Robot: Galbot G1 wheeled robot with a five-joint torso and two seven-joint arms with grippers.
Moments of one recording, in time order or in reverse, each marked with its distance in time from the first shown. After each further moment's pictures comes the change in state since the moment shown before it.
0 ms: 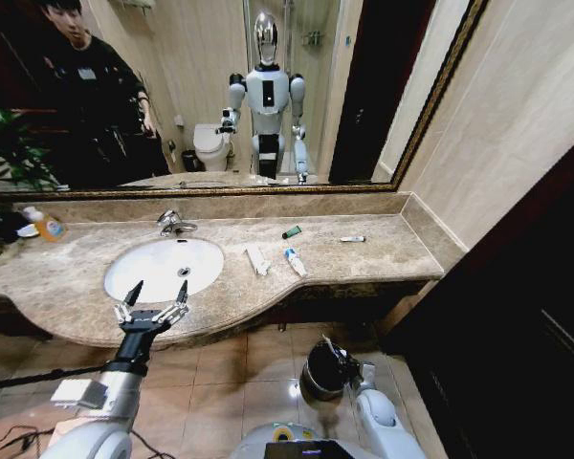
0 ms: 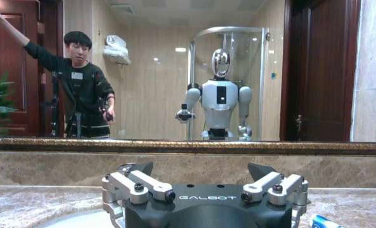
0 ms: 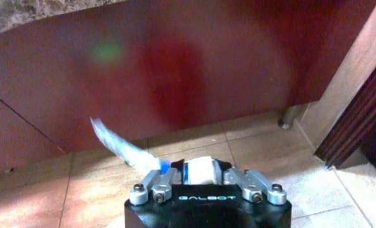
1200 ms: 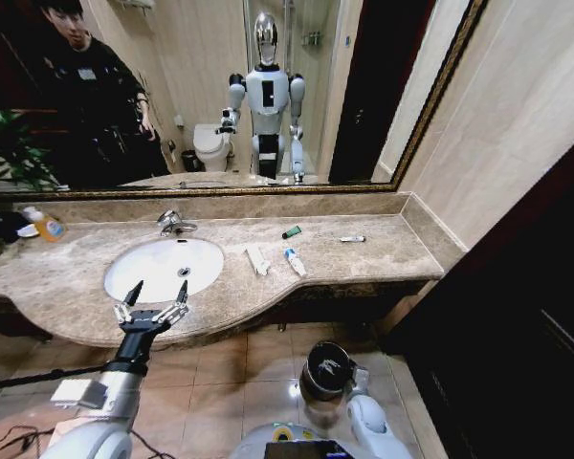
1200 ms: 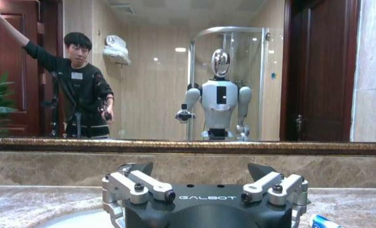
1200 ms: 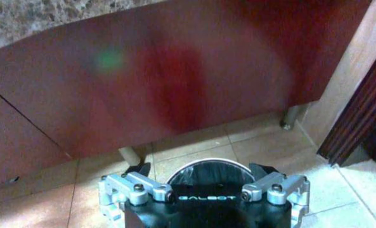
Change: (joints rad) left arm 0.000 0.000 0.000 0.000 0.000 0.000 0.000; right arm -0.045 0.043 -0.014 0.033 -0.011 0.062 0.041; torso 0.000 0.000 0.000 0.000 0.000
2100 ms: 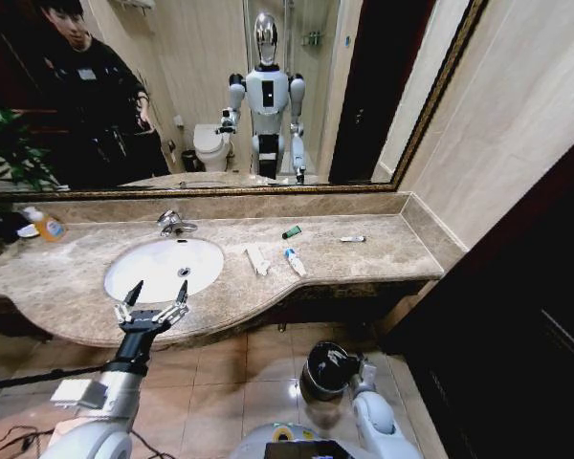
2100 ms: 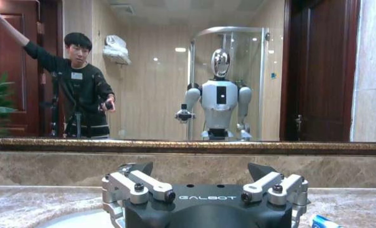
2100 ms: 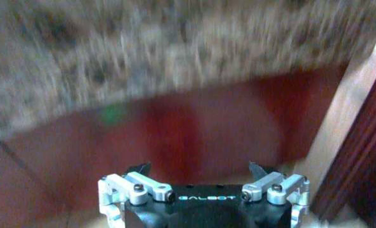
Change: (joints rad) left arm 0.000 0.000 0.000 0.000 0.000 0.000 0.000; right arm -0.084 -0.039 0.003 0.252 -0.031 0.040 0.064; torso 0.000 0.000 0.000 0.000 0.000
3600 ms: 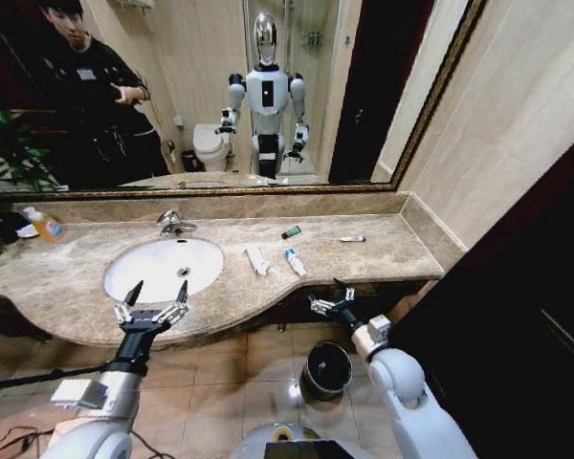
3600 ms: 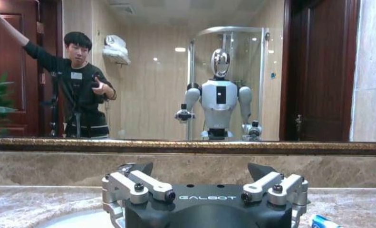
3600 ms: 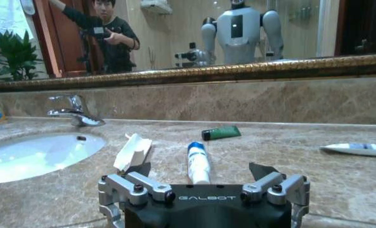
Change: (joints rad) left arm 0.000 0.000 0.000 0.000 0.000 0.000 0.000; right arm 0.098 -0.136 -0.068 0.456 -0.033 -0.171 -0.333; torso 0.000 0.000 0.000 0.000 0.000
